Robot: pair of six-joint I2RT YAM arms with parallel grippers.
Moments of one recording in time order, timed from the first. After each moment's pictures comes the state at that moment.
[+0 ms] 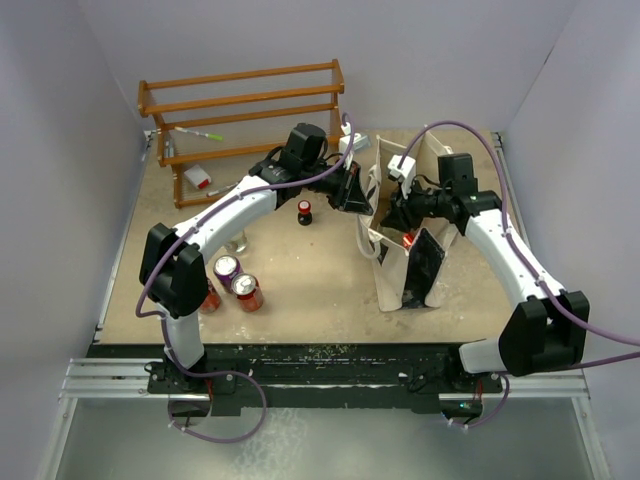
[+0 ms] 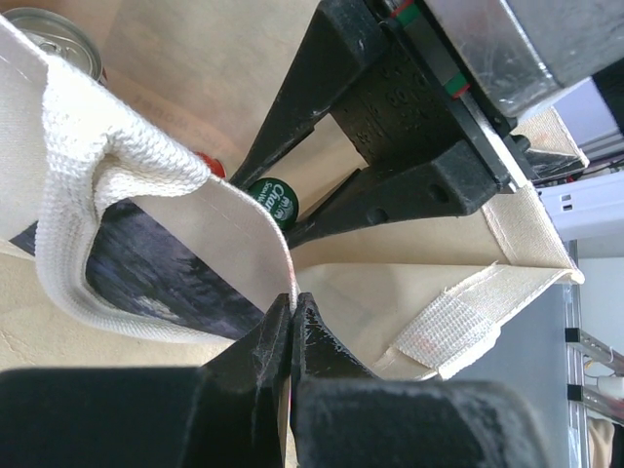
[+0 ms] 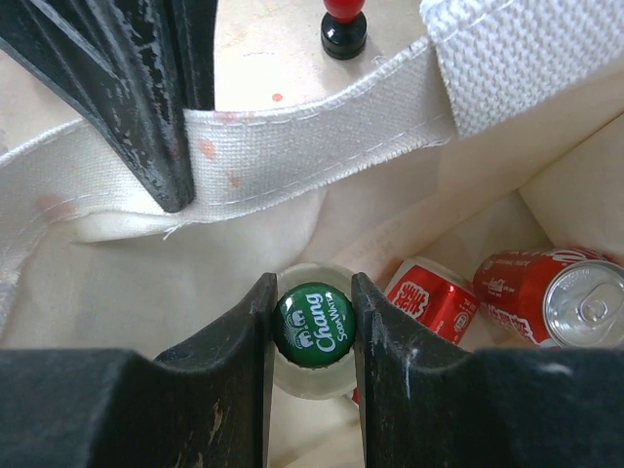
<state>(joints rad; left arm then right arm) -0.64 1.86 1.68 -0.34 0.83 -0.25 0.19 1.38 1.18 -0.61 -0.75 -0.57</state>
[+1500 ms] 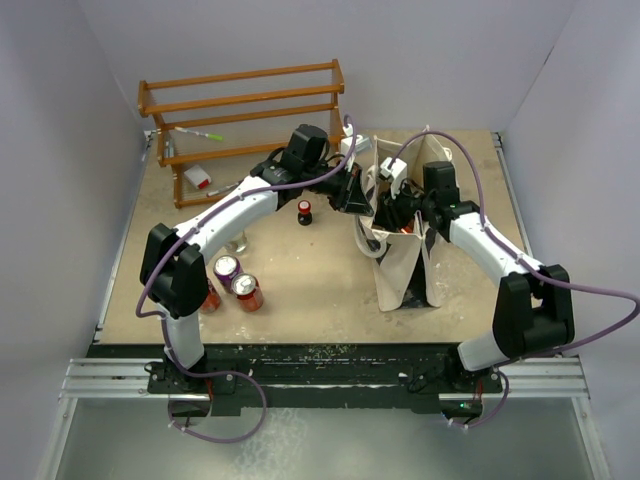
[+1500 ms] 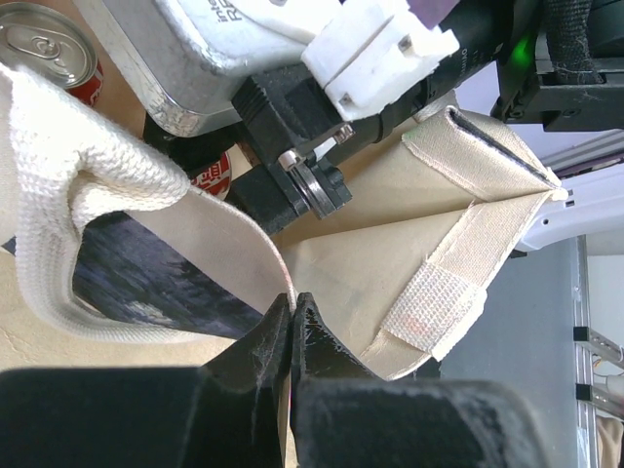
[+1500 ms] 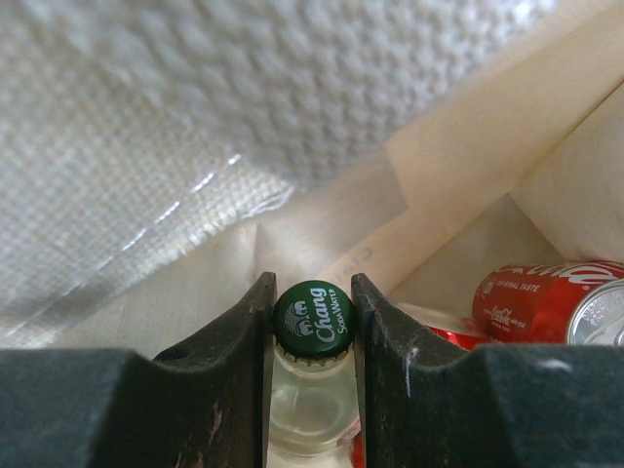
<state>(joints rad) -0.64 1.86 1.68 -0.35 0.82 -0.23 0.22 1.49 1.03 -0.23 -0.62 -0.39</state>
